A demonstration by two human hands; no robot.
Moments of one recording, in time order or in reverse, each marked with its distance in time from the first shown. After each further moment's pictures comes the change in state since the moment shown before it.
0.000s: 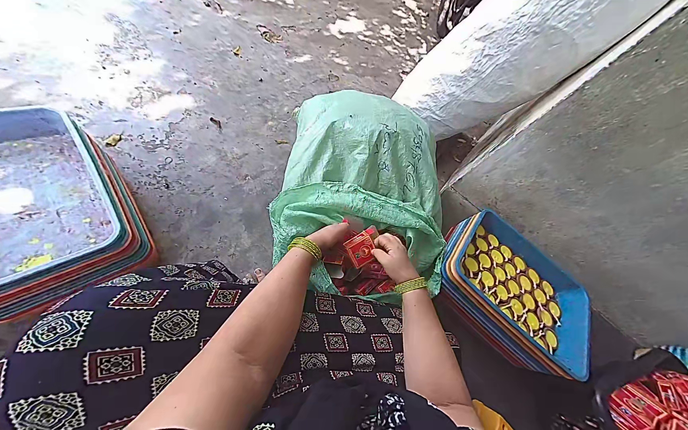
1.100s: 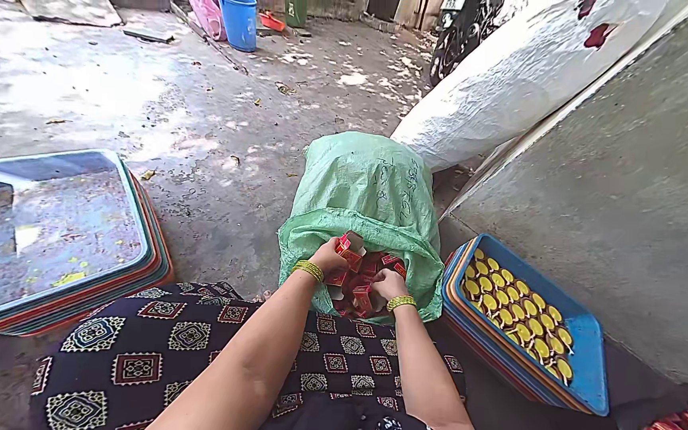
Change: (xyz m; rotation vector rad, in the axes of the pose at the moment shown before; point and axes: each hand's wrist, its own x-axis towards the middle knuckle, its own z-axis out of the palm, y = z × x) left_hand -0.016 0.003 -0.006 0.234 0.240 0.168; right_hand 0.001 0.012 0.021 -0.190 -0.145 0.538
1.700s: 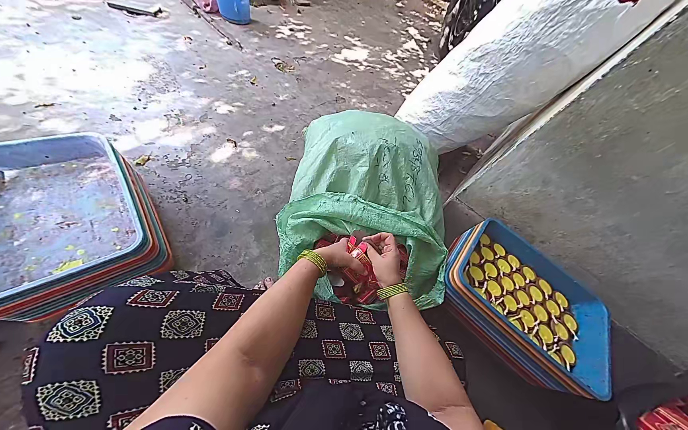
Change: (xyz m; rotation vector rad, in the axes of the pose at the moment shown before) left_hand -0.003 -0.003 0.025 -0.057 -0.322 -0.043; right_hand -0.006 -0.038 0.018 1.014 0.383 -0.512
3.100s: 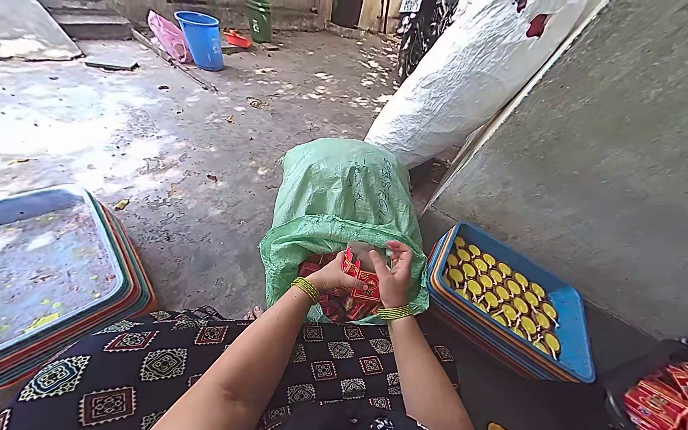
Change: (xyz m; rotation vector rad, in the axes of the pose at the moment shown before) left_hand -0.020 0.027 0.031 -0.085 -0.063 0.345; right_hand -0.015 -0.066 -0.036 -0.079 0.275 -0.181
